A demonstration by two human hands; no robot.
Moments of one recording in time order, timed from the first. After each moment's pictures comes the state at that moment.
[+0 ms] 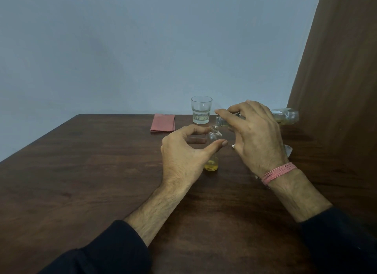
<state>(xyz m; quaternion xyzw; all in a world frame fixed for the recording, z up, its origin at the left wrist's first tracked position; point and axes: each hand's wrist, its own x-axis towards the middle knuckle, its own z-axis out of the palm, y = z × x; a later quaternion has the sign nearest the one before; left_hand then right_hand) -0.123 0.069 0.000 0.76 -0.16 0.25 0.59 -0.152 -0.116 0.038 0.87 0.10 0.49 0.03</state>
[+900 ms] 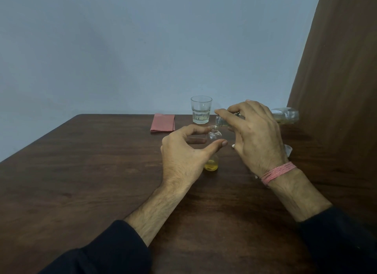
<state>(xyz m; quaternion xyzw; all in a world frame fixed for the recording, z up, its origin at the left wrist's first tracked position) -0.124 0.068 -0.001 0.75 -0.16 0.25 0.59 -0.150 -0.118 0.035 0.86 0.10 0.49 0.02</state>
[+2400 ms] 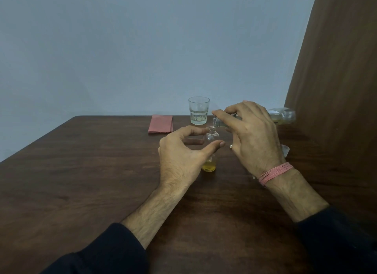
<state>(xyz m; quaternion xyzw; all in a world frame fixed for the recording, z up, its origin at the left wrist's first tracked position) -0.121 0.069 -0.001 0.76 -0.17 0.25 0.58 -0.152 -0.116 0.038 0.87 0.10 0.48 0.02</state>
